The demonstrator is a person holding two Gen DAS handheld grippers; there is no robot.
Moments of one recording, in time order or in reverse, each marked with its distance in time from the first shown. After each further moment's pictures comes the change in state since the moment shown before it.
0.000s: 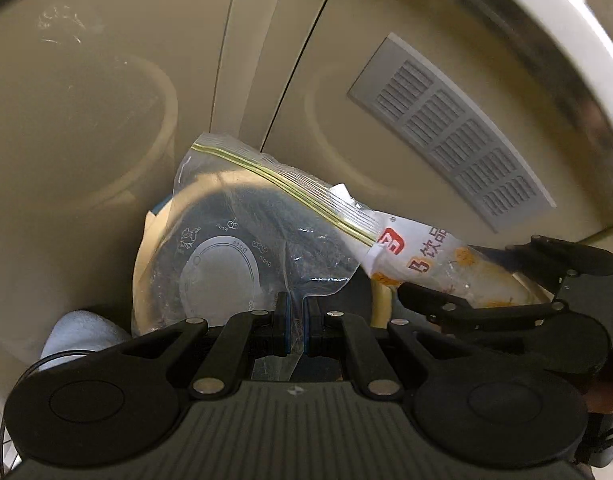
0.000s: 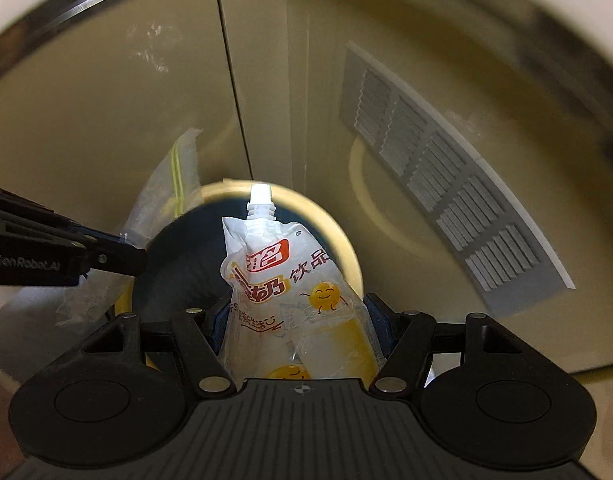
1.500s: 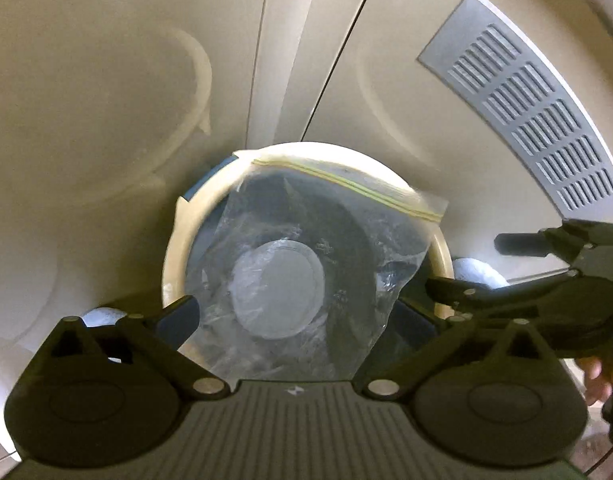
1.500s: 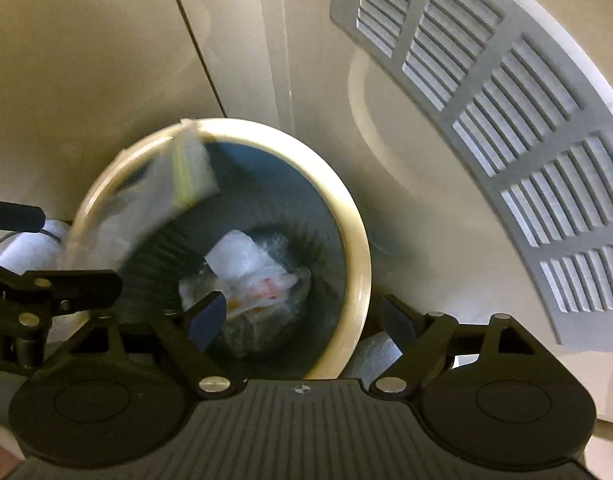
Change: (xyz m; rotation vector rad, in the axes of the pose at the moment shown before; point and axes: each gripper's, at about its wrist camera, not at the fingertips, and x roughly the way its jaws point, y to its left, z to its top) left arm 0.022 0.008 0.008 0.007 0.084 0.121; right arm 0.057 -0.020 0.028 0.043 0.188 0.008
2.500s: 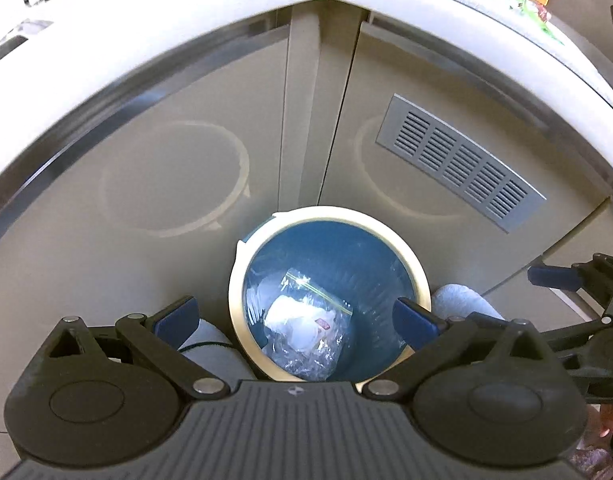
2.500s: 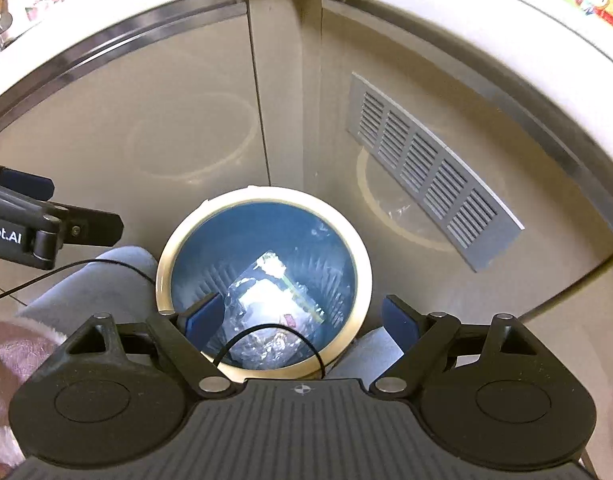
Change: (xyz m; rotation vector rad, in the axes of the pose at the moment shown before) left arm -0.149 -0.016 -0.072 0.028 -0.268 0.109; right arm -0.133 0.030 -0.088 -0.015 -0.316 -0.011
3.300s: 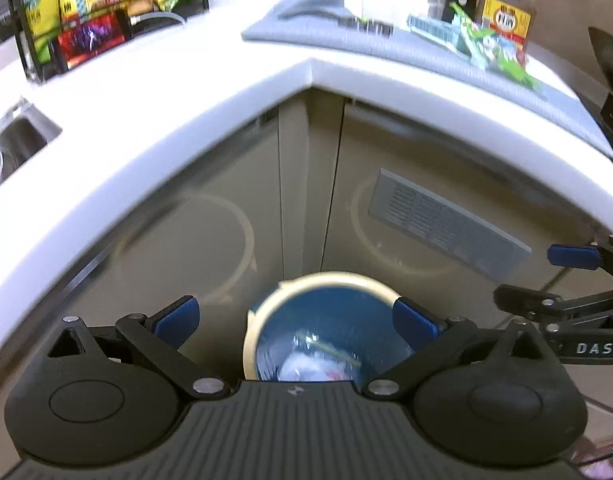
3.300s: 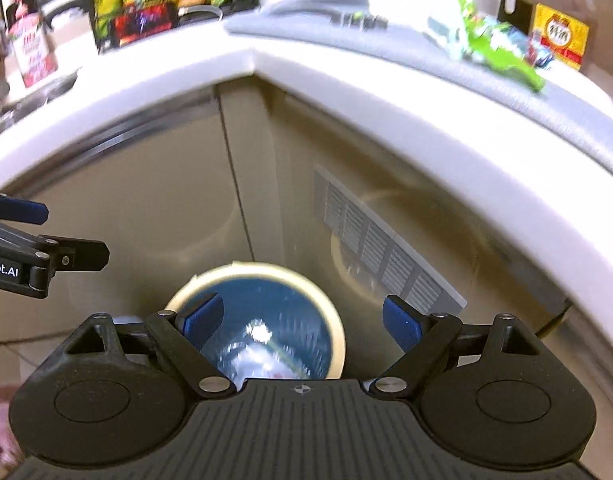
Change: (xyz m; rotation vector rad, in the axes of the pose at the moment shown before) left arm -0.039 -0.008 0.036 0.066 -0.151 0.036; right arm -0.055 -0.035 0.030 0.058 -0.188 -0.005
